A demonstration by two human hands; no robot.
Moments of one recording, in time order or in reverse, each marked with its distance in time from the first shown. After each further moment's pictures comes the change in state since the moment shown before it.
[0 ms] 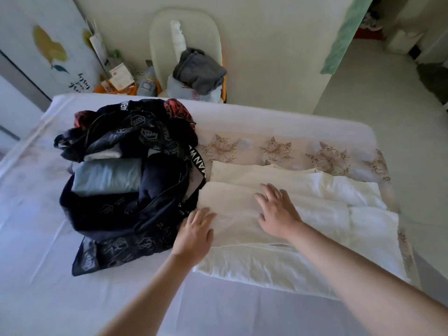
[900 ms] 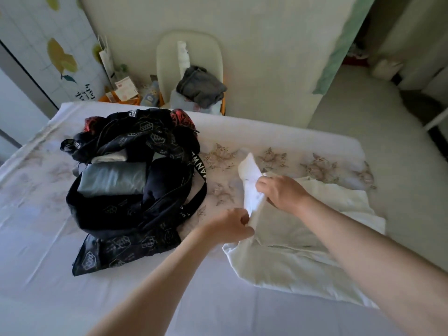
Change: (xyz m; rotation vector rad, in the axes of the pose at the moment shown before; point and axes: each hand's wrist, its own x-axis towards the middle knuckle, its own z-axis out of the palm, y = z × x) left_hand 0.028 0.094 -0.086 -0.419 -0.482 -0.131; right_hand 0.021 0.021 -0.067 -0.215 0.221 -0.376
